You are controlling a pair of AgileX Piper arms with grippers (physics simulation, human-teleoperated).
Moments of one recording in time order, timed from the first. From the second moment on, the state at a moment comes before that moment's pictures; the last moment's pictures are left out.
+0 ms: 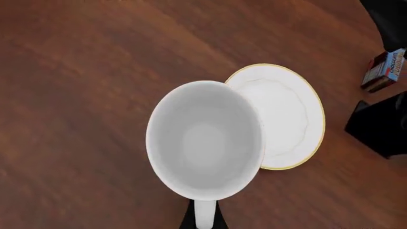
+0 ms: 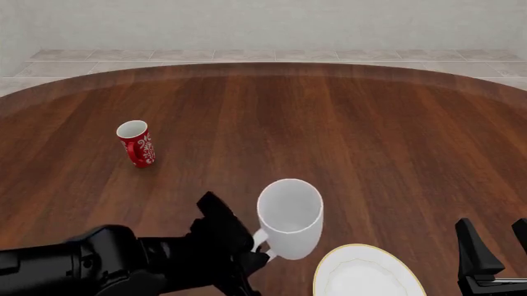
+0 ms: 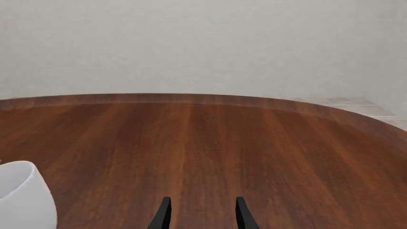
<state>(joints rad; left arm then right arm) -0.99 1.31 -0.64 0.16 -0.10 0.00 0.03 0.00 -0.02 0.00</state>
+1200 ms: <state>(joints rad) -1.20 1.59 -0.82 0.11 -0.15 0.00 0.03 0.00 -0.02 0.00</state>
